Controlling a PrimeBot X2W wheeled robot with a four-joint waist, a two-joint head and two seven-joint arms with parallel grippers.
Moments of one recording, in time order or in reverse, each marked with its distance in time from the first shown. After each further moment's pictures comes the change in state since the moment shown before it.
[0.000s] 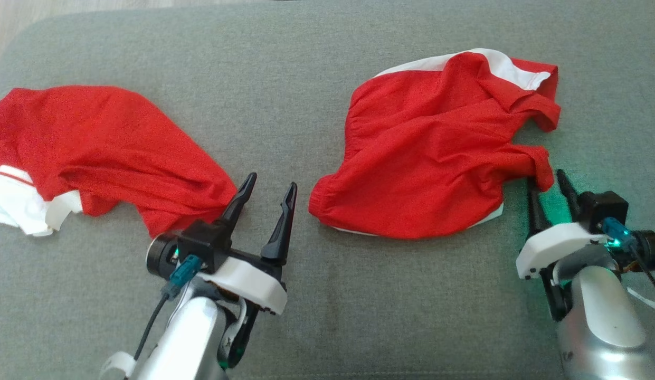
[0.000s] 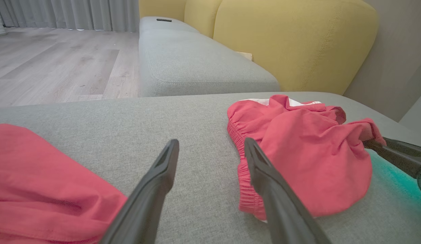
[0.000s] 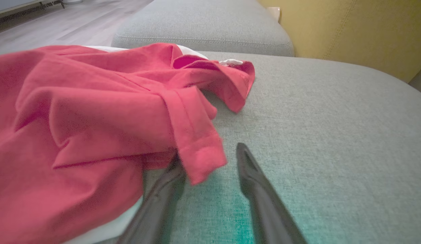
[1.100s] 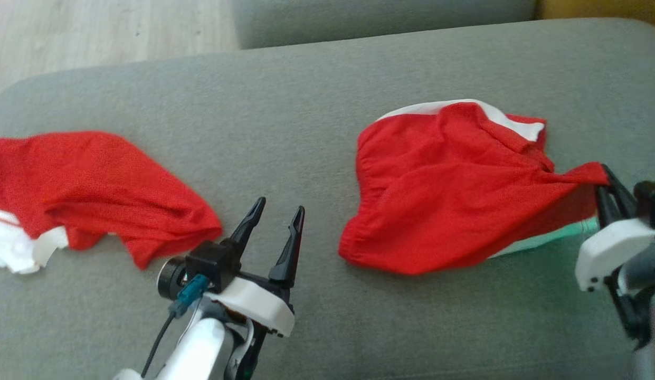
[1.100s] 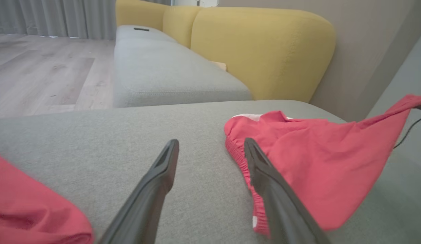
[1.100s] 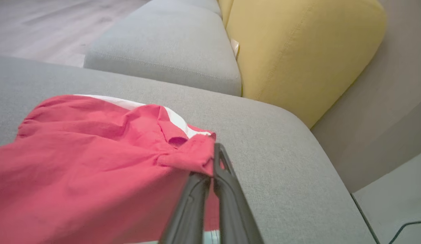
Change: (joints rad) left arm 0.057 0.000 -0.038 -0.005 -0.047 0.016 0.000; right arm 0.275 -0.128 0.063 -0.708 0.077 0.000 0.506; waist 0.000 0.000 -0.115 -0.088
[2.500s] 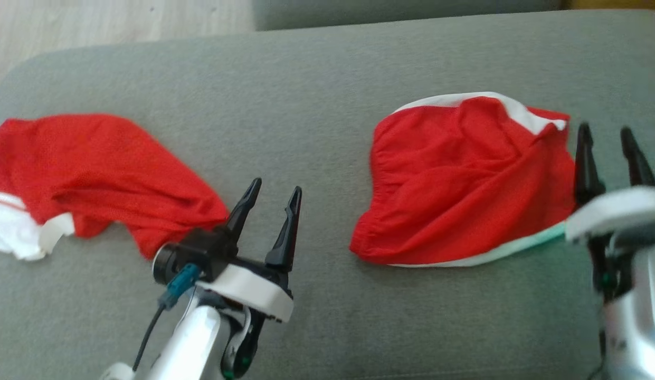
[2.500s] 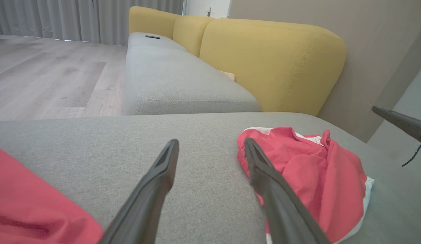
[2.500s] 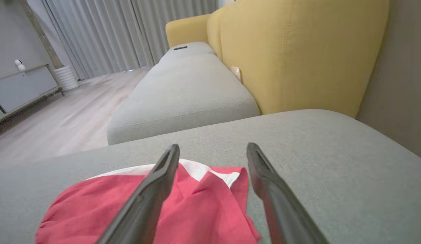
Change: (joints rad) left arm -0.037 0.000 0.007 -0.043 -0.023 0.007 0.000; right arm -0.289 0.045 -0.065 0.467 0.245 0.000 -0.327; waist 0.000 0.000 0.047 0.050
